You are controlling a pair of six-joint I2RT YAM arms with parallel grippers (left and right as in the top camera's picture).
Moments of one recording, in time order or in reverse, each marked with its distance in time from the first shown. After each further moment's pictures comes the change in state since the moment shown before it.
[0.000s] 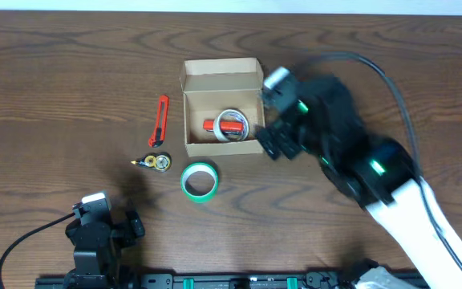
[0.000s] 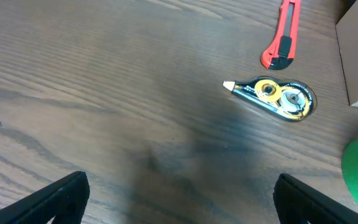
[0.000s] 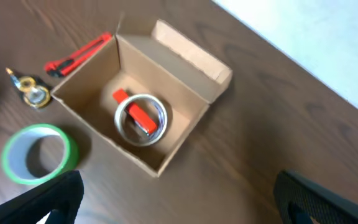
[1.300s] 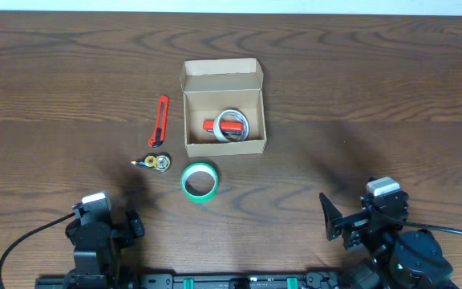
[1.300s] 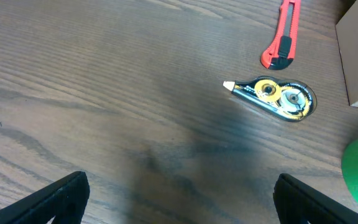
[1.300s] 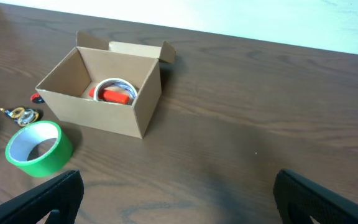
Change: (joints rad) left arm 0.000 0.000 0.000 0.000 0.000 0.000; right arm 0.000 -0.974 -0.611 -0.065 0.180 0.313
